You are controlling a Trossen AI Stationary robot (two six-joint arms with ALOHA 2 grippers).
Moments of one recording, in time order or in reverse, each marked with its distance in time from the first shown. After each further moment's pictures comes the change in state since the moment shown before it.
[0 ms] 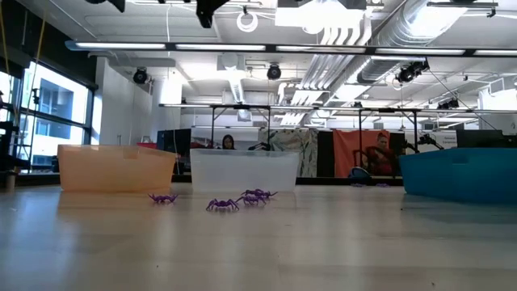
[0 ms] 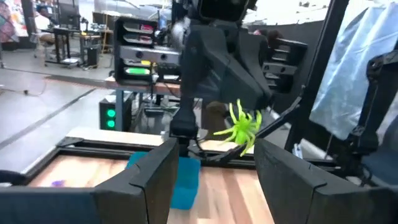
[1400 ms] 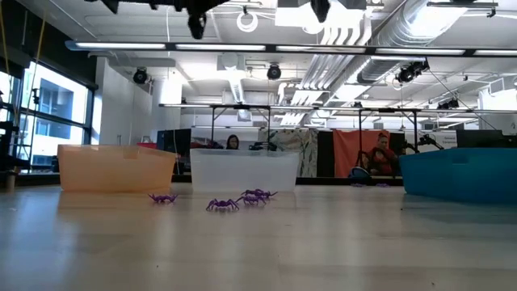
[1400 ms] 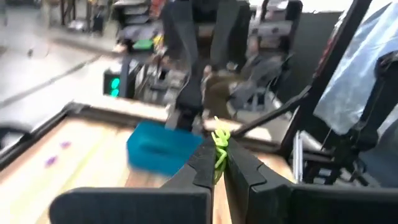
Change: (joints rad) left arm 0.060 -0.059 0.001 -0.170 0.026 -0.081; right arm -0.055 -0.081 0.000 -0.204 0.132 0.271
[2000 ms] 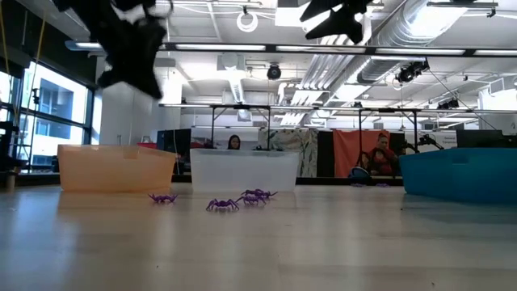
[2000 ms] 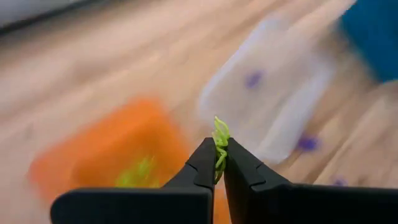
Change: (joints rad) left arm 0.238 -0.174 -0.001 -0.956 -0.283 -0.339; right arm -0.031 -0.060 -0.001 -0.345 0.242 0.121
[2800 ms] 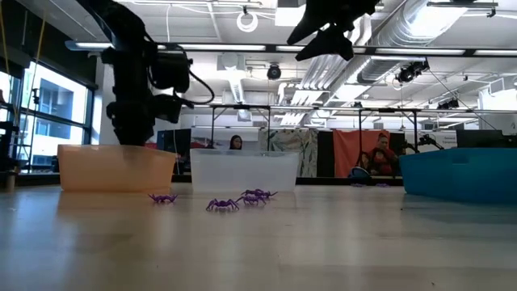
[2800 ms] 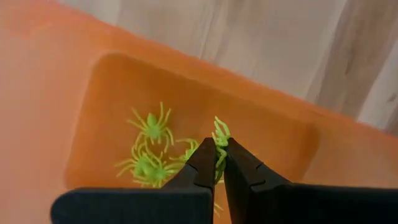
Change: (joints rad) left arm 0.106 0.505 0.001 -0.058 0.185 0.710; right arm 0.001 0.118 0.000 0.017 -0.015 0.054
